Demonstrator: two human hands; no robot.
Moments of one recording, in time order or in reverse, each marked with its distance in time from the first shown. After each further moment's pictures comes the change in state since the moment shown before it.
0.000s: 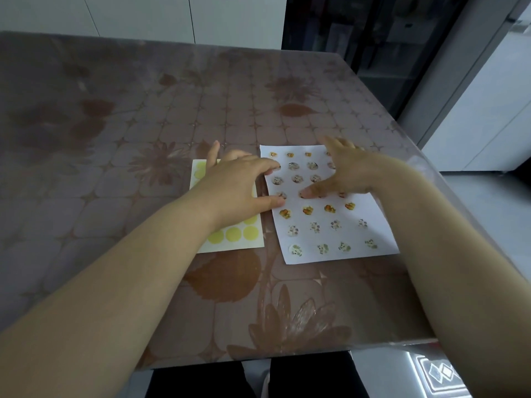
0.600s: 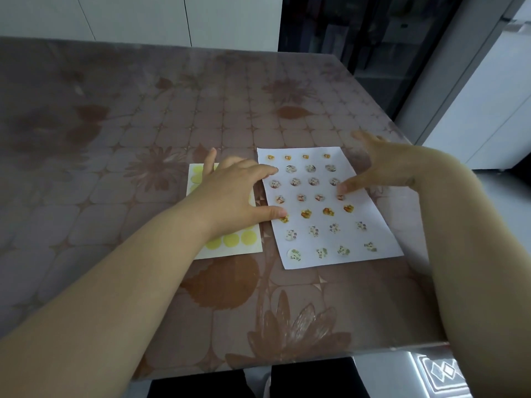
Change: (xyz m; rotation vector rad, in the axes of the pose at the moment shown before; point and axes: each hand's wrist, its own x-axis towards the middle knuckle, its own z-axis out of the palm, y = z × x) left_hand -0.002 0.001 0.001 0.042 -0.045 -0.003; right_hand -0.003 0.045 -0.022 0.092 -0.027 0.134
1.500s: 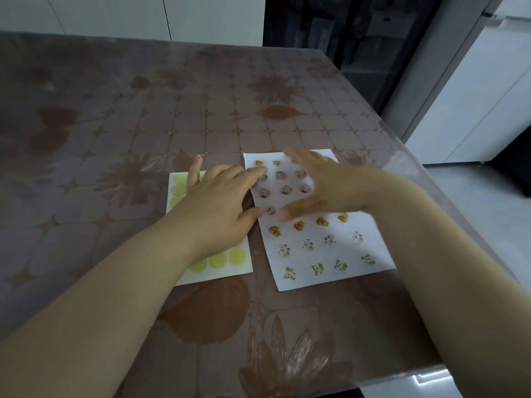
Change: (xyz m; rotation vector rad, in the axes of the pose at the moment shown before) left_hand 0.005 -0.003 0.000 0.049 0.010 0.037; right_hand -0.016 -0.056 0.025 -0.030 -0.112 -0.243
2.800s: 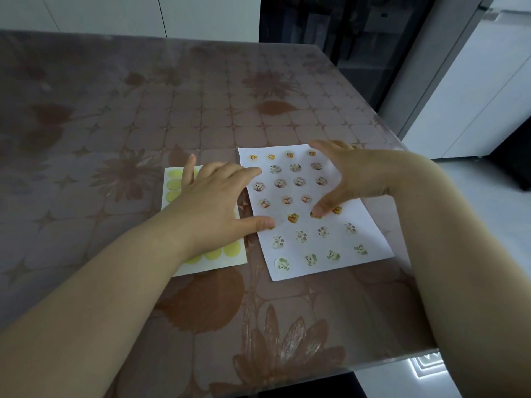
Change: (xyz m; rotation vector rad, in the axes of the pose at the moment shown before) left_hand -0.004 0.004 0.000 0.019 -0.115 -0.017; right_hand -0.005 0.038 -0.016 -0.065 -0.017 0.085
